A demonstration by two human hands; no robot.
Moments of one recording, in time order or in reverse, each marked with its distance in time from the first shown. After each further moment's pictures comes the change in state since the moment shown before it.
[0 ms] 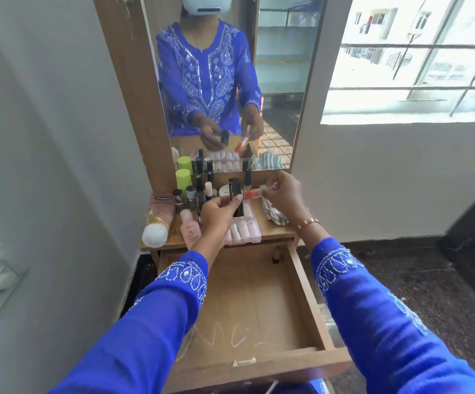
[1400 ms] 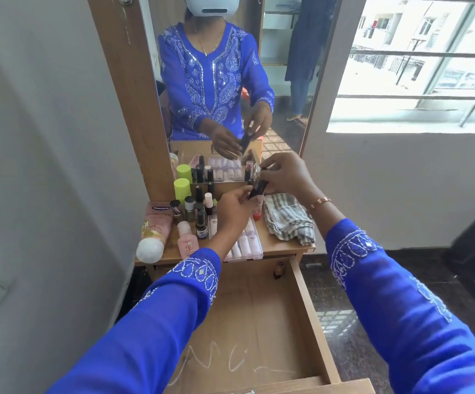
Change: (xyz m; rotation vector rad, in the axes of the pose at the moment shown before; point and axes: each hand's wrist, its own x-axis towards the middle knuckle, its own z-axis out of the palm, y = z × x) left_hand 0.022 0.025 0.028 0.174 -0.134 0.226; right_hand 0.056 -0.032 -0.016 -0.060 -0.110 -0.135
